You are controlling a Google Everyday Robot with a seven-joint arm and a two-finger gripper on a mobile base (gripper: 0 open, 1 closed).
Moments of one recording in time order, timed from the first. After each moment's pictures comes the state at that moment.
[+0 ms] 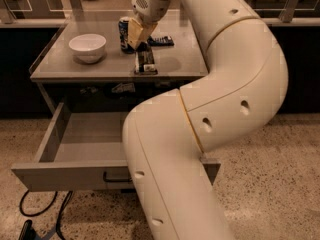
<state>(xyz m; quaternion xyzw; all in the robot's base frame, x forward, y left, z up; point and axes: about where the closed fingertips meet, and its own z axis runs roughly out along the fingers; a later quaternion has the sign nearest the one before) 0.728 0.042 0.935 -0.45 0.87 0.13 0.16</state>
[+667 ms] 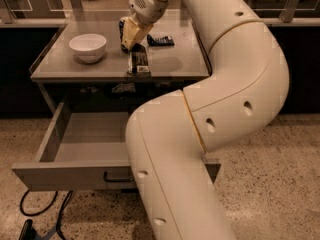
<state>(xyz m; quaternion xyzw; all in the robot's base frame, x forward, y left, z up) 0.719 0.055 0.938 -0.45 0.86 0.18 0.16</state>
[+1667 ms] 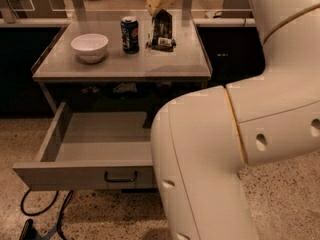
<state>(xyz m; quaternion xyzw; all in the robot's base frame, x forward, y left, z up) 0.688 -0.015 1.039 -0.38 0.88 0.15 0.24</state>
